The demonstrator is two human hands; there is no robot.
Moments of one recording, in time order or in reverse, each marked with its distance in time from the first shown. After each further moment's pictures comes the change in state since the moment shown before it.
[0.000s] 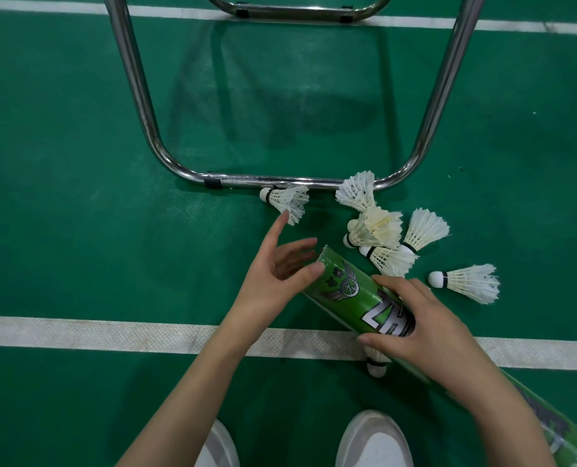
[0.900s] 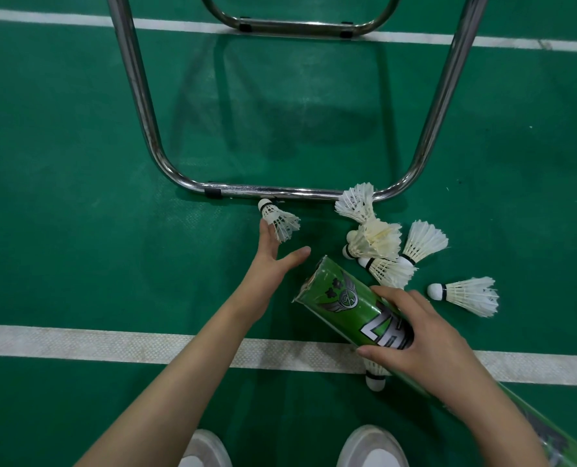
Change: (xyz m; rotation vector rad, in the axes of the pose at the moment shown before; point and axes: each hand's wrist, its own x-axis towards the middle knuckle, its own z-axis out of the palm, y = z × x) left_hand 0.053 -0.027 -0.011 -0.039 0.048 -0.178; right_hand 0.001 0.001 0.001 -0.002 0.000 -0.008
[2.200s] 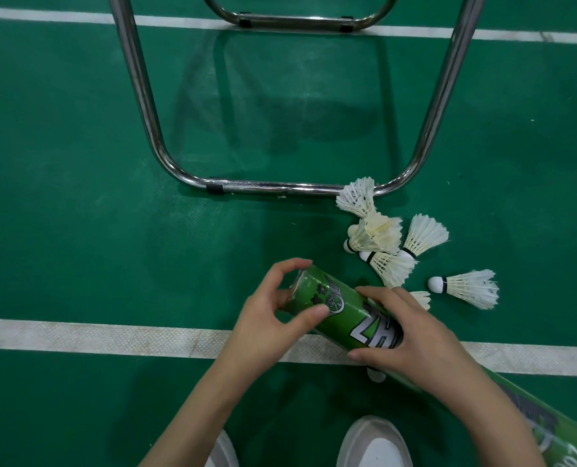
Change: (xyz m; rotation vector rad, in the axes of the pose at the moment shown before) left_hand -0.096 0.015 0.007 0.201 -0.039 0.178; right_hand -0.001 -0.011 0.003 0.009 -0.092 -0.037
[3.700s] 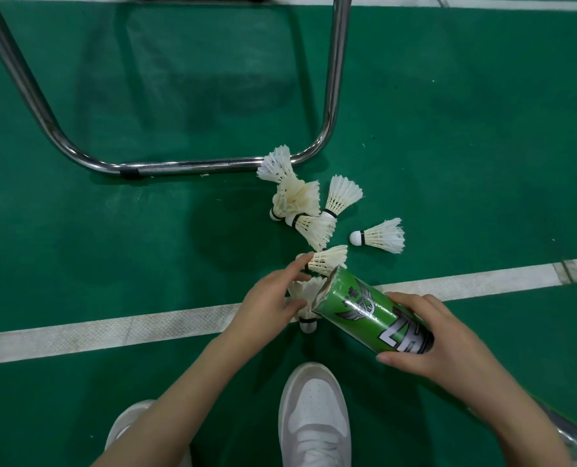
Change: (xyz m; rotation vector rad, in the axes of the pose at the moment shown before) left_hand 0.020 -0.051 0.089 0.609 -0.287 0.149; right_hand -0.109 0.082 -0.023 0.075 0.122 0.246
